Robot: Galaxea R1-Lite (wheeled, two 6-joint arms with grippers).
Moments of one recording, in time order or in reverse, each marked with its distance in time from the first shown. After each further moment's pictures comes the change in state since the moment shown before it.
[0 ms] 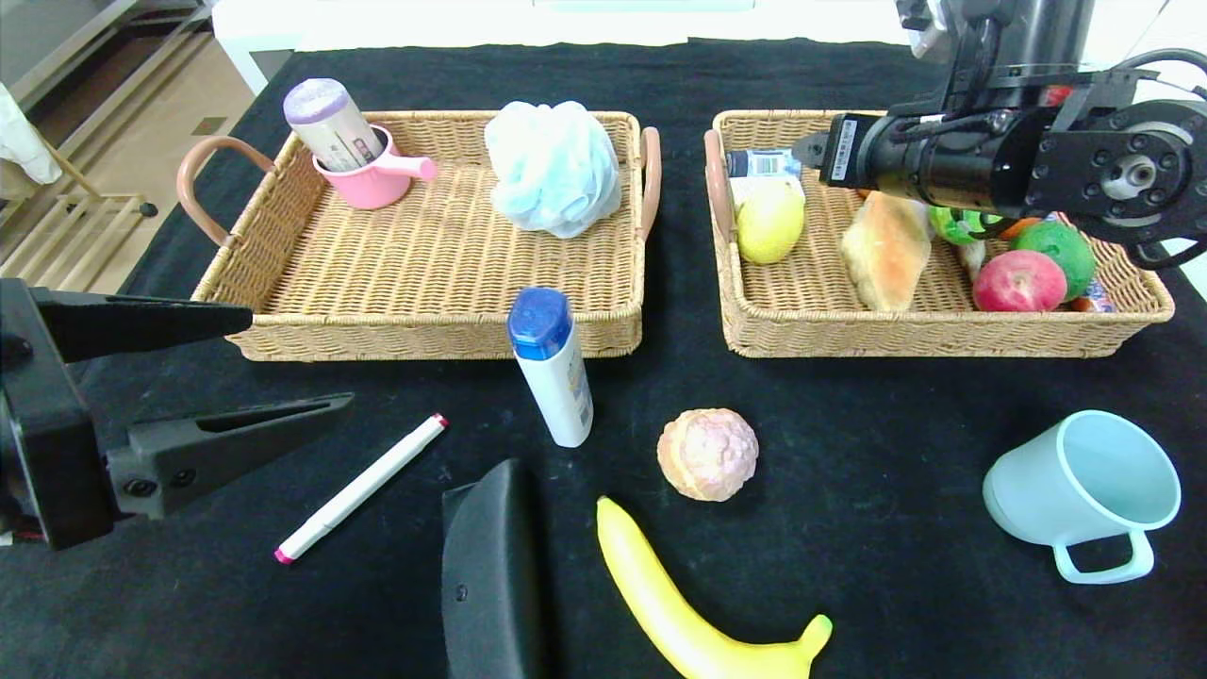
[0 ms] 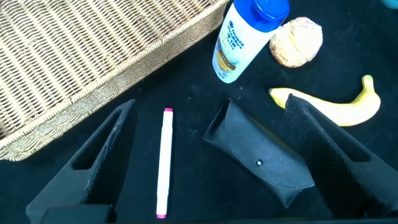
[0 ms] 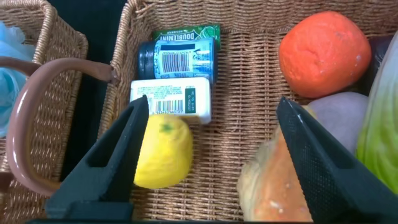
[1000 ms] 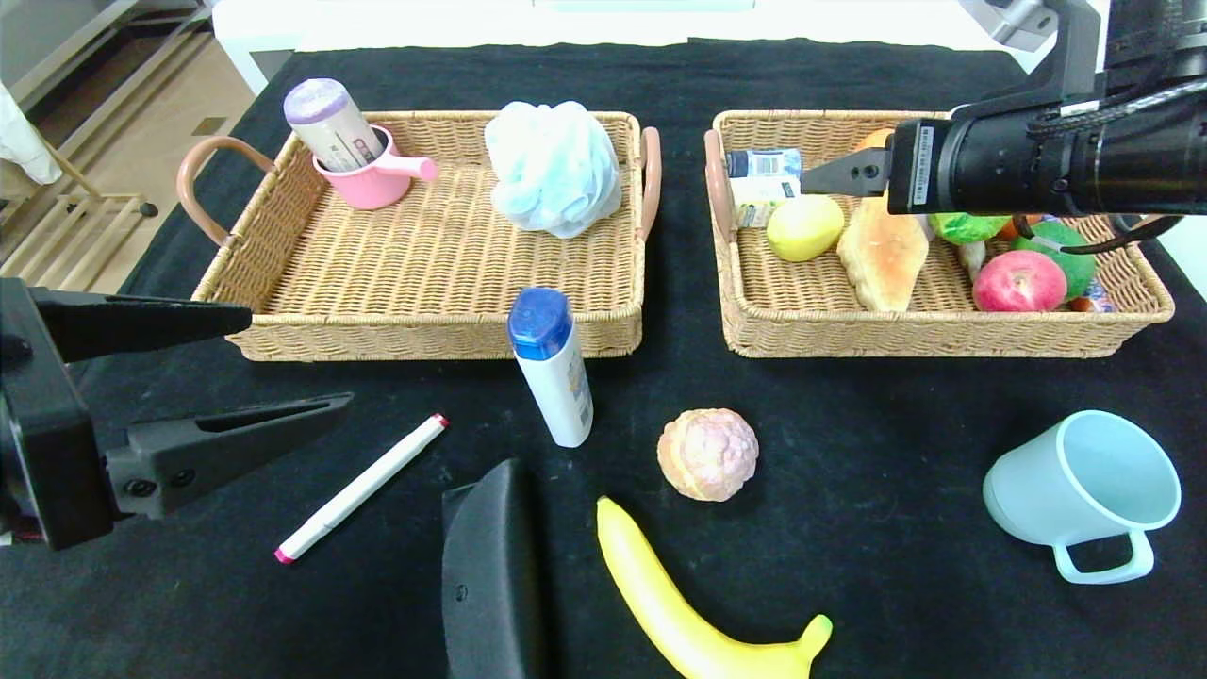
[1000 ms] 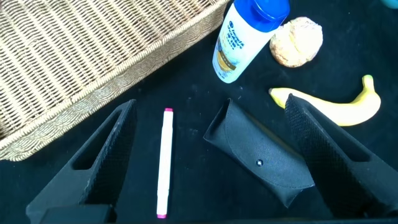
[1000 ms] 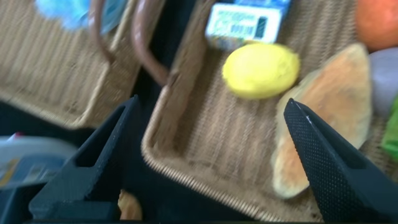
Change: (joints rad) left arm -0.001 -0.001 0.000 0.000 0.001 0.001; right arm 0.004 -0.264 0.239 0.178 0.327 -0.054
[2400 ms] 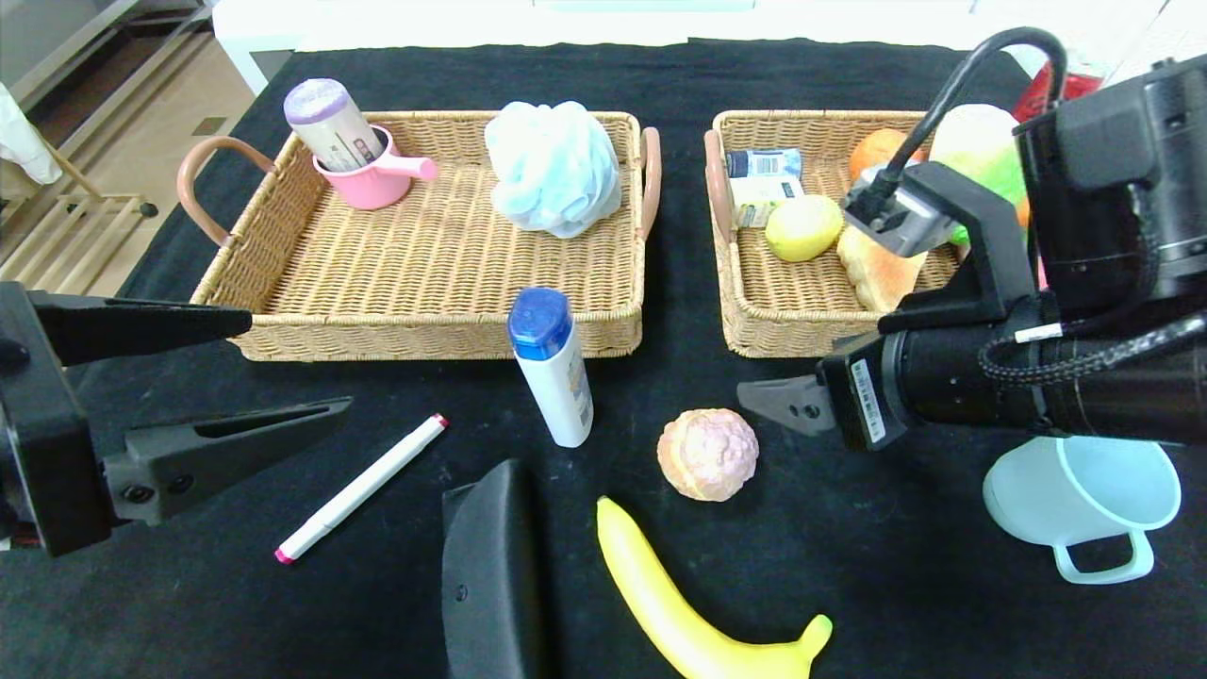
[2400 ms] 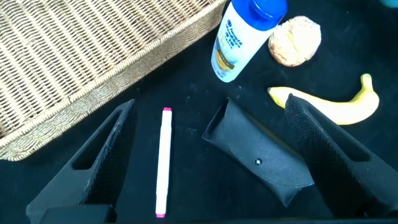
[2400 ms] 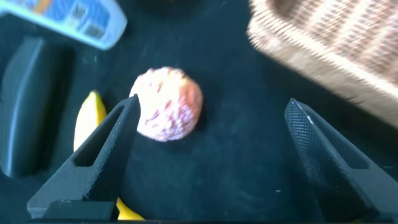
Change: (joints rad) left arm -0.002 -0.004 0.006 0.000 -0.001 0.000; right arm 0.306 -0.137 0.398 0.008 -0.190 -0.053
